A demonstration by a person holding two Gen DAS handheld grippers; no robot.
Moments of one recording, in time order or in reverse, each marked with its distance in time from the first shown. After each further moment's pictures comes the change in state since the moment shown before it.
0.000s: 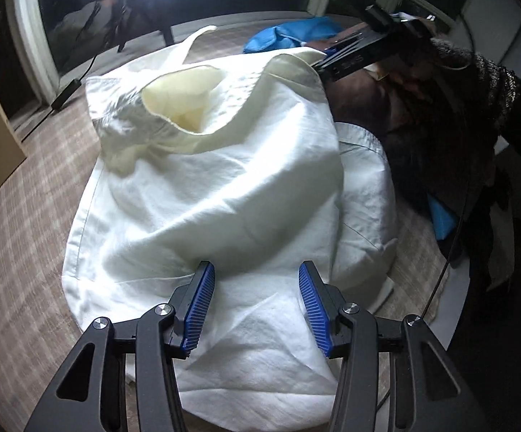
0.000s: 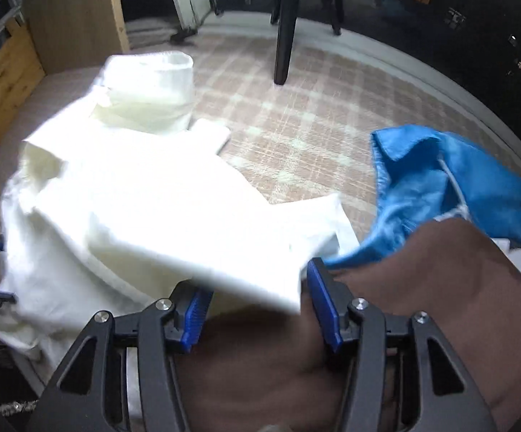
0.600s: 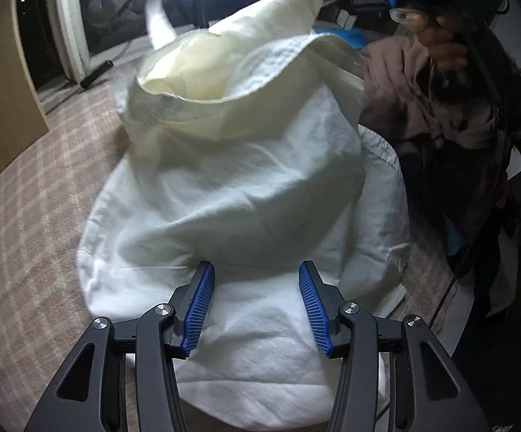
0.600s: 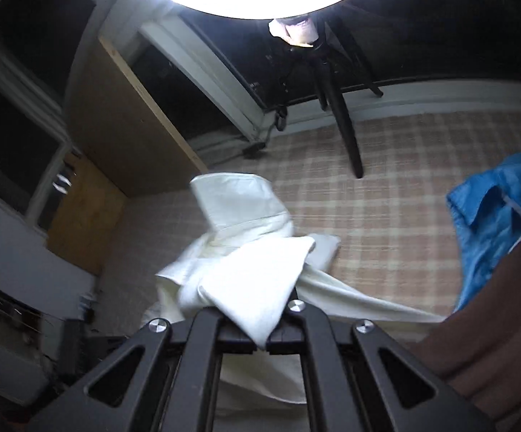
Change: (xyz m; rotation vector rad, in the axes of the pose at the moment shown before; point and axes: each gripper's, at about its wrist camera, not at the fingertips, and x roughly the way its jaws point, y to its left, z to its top) left arm -0.017 0.019 -0.031 -0.099 -0.052 0.031; right arm -0.072 -0.007 0.033 0.371 -0.247 0.552
